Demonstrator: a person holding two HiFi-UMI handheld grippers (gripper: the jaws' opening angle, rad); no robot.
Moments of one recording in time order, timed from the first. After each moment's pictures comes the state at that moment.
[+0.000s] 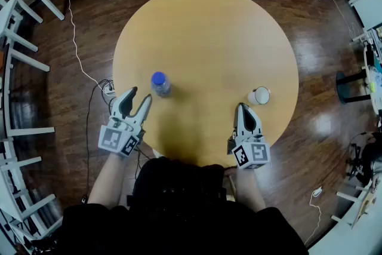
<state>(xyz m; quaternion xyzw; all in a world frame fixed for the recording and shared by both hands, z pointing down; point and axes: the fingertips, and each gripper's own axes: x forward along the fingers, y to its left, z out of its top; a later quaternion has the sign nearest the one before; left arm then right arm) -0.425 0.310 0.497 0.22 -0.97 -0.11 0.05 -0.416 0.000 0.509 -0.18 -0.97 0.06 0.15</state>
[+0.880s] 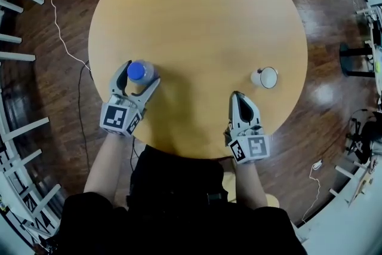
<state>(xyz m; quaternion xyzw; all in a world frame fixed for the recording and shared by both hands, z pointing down) -0.493 0.261 0.581 0.26 -0.96 -0.06 0.12 -0.431 0.009 0.560 -0.19 -0.96 0.04 0.19</state>
